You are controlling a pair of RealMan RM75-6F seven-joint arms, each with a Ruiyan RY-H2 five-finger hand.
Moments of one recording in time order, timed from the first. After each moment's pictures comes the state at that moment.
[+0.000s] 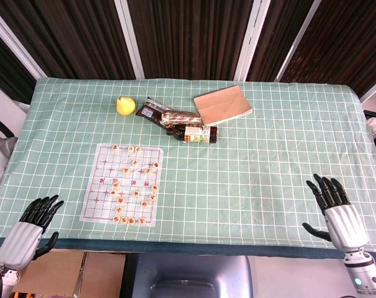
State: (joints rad) left arm -0.12 -1.12 0.09 -1.57 1.75 1.52 0.01; right arm 0.09 -1.19 0.02 -1.53 -1.66 1.57 -0.07
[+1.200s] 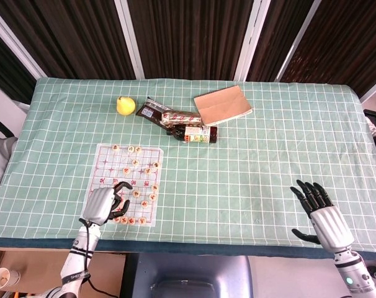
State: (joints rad) left arm -0.41 -1.59 -0.21 -1.71 1.21 1.17 0.31; right arm 0.13 -1.19 -0.03 -1.53 -1.72 1.48 0.00
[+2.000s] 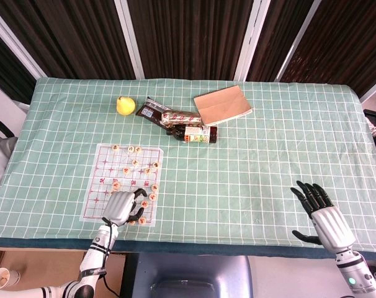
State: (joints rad) left arm -0.51 -1.72 -0.16 -1.55 1.14 1.12 0.47; right arm 0.14 -1.16 -0.04 -1.54 -1.71 1.48 0.04
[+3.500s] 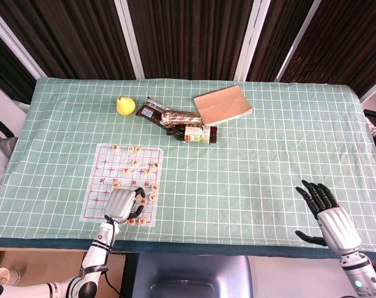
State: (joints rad) left arm -0.55 -1.75 -0.15 -1.45 1.15 1.15 0.47; right arm 0.12 -1.13 -0.04 -1.56 -1.72 1.51 0.08
